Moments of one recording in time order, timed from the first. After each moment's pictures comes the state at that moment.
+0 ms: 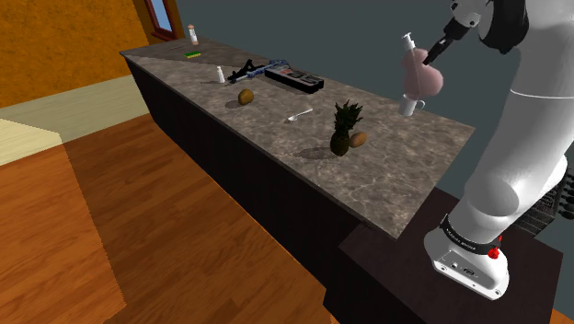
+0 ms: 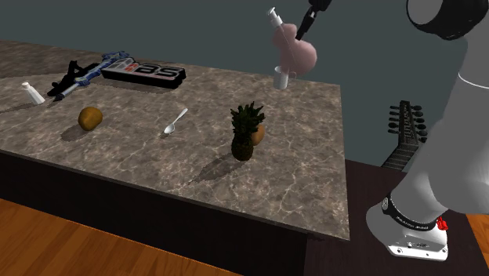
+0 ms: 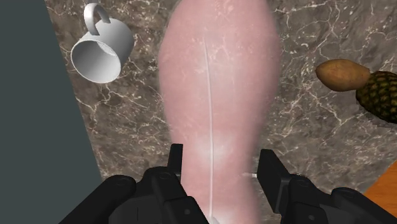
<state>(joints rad) -0.23 0.26 -0.88 -1.65 0.60 1.94 -1.28</state>
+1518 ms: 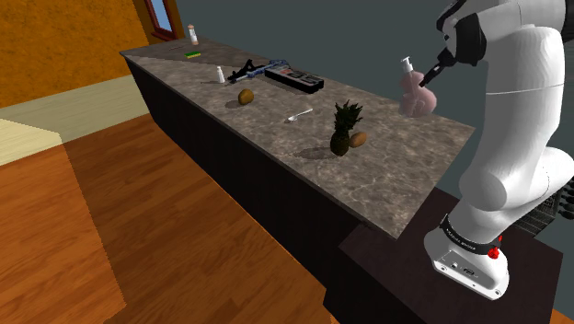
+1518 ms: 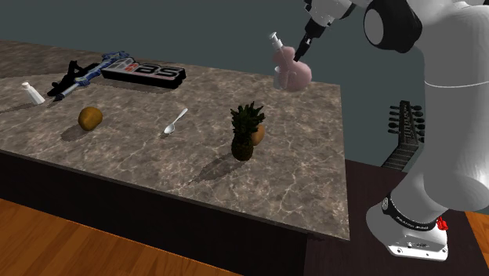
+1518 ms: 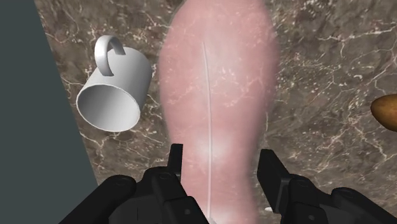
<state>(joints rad) -0.39 0.50 -0.80 -1.63 0.82 2.02 -1.48</state>
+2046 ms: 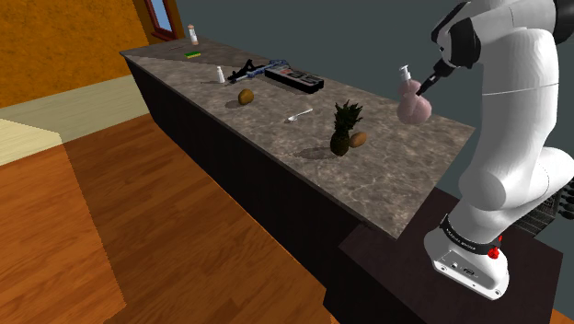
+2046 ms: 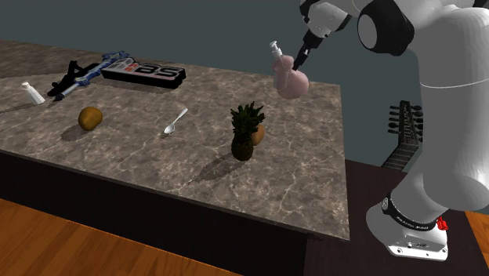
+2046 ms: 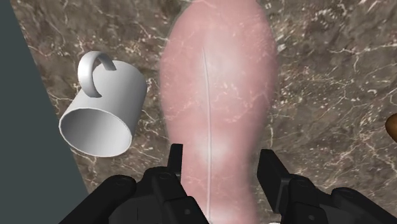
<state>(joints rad) -0.40 0.54 -0.77 -1.68 0.87 2.09 -1.54</state>
